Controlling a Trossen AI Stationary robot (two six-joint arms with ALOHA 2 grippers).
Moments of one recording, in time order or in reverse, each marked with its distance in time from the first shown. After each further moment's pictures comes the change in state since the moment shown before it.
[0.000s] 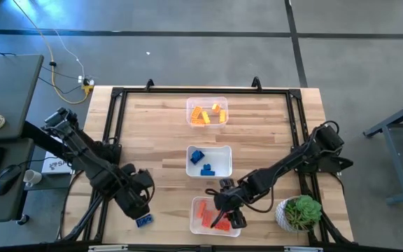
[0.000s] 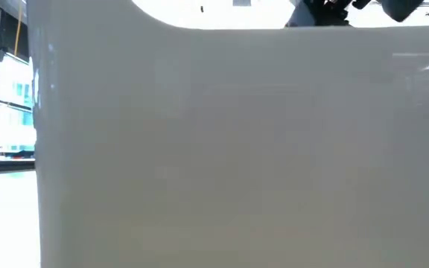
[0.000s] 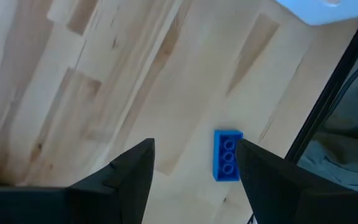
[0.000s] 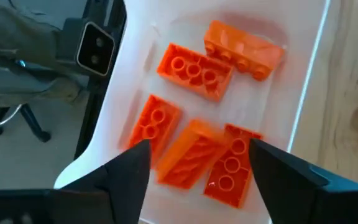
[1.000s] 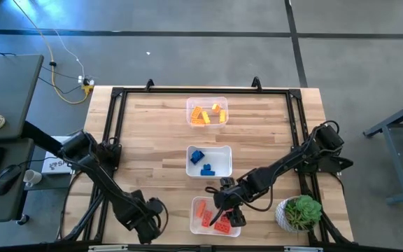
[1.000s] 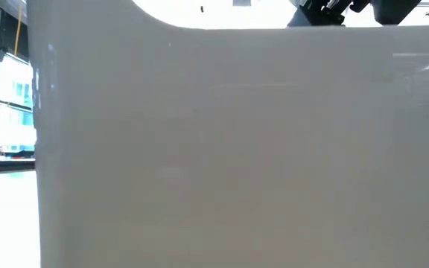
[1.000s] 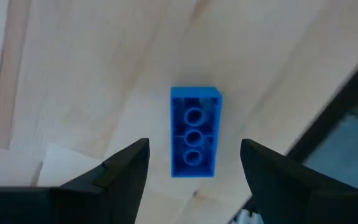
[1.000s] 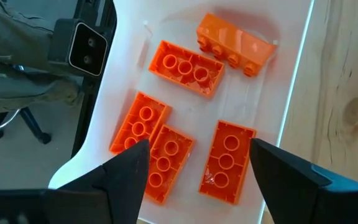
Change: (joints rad) left arm -0.085 0.373 0.001 0.232 0.226 -0.076; right arm -0.003 -0.003 0.000 -0.014 -0.005 0.020
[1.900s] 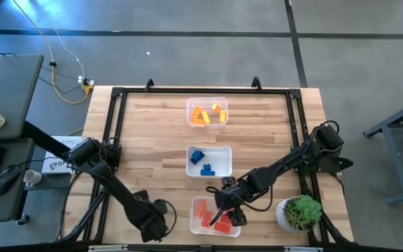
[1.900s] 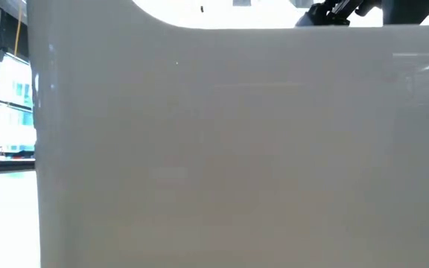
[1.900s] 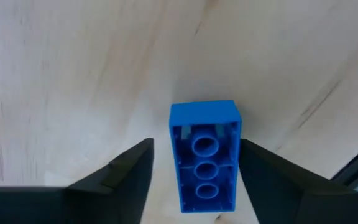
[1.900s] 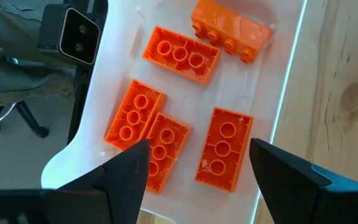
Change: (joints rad) left arm 0.043 0.128 0.000 0.014 0.081 0.140; right arm 0.000 -0.001 0.000 -0.037 -0.002 0.006
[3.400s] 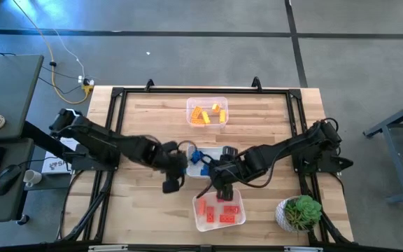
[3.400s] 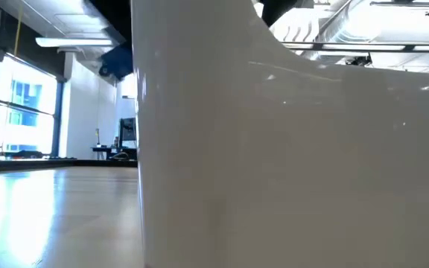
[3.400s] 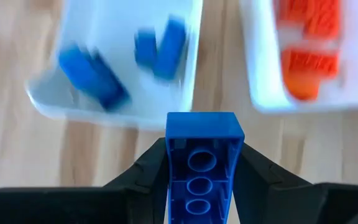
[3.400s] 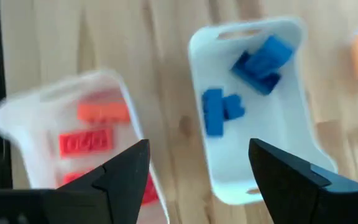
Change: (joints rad) left arm 0.479 -0.426 -0.084 0.188 -0.287 0.747; right arm -0.127 -0.002 0.384 -0.463 0.301 0.088
